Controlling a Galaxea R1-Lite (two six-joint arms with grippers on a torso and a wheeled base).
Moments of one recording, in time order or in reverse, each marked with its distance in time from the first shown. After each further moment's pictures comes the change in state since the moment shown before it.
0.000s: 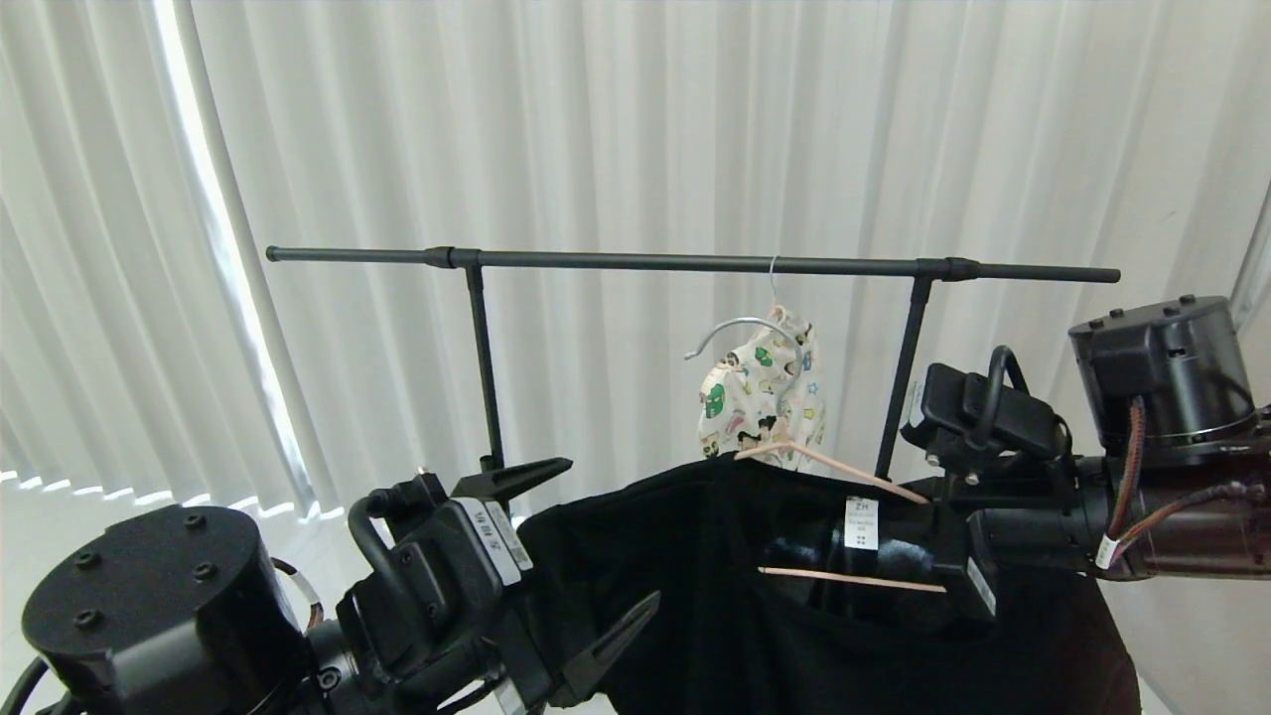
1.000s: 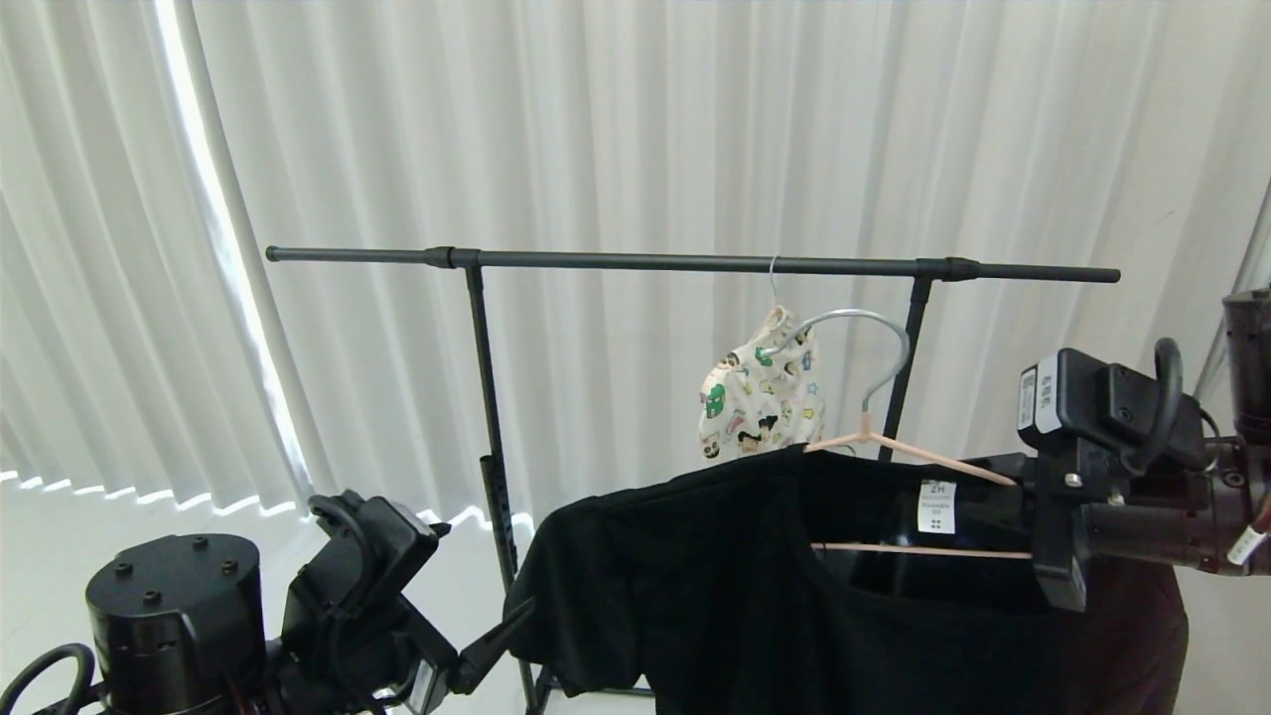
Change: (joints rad) left arm 0.304 0.067 0.176 -0.001 -0.007 -0.204; right arm -0.084 -0.151 0.061 -0.016 0.063 -0.185
